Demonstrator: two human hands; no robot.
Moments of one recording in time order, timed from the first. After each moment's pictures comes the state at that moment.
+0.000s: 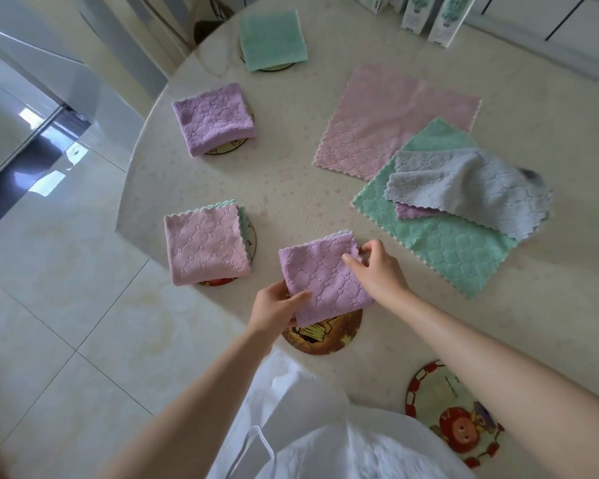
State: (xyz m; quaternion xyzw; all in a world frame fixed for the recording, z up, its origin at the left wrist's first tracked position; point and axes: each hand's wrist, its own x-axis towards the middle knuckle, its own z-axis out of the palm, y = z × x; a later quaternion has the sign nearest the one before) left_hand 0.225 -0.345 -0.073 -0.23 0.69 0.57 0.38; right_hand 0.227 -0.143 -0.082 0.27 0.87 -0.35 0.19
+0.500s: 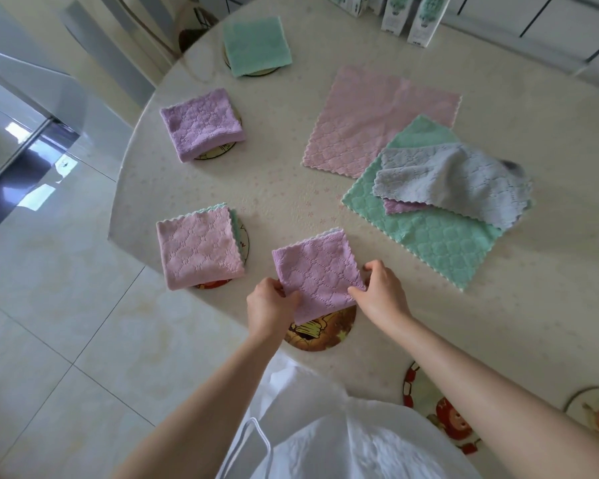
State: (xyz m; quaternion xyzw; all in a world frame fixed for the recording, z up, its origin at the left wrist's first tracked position) left_hand 0.225 -0.335 -0.073 -0.16 0.89 0.33 0.26; right_hand 0.271 -0.152 -0.080 0.32 0.88 -0.32 0.18
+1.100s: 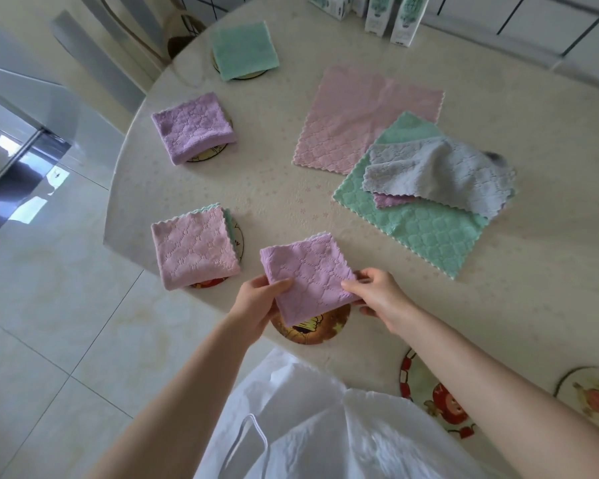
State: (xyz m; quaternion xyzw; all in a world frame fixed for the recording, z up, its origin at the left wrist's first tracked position) left_hand 0.215 -0.357 -0.063 -0.27 0.59 0.64 0.41; right_hand 0.283 -0.152 -0.062 0.42 0.66 -0.58 0.22
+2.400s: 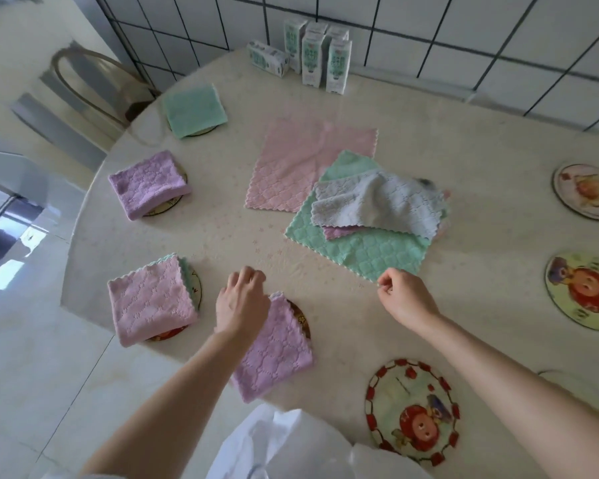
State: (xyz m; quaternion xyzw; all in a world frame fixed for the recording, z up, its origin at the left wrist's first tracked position) left_hand 0.188 -0.288 -0.064 0.22 0.96 0.10 0.11; right_hand 0.309 -0.026 -0.057 0.32 0.90 -0.27 0.13
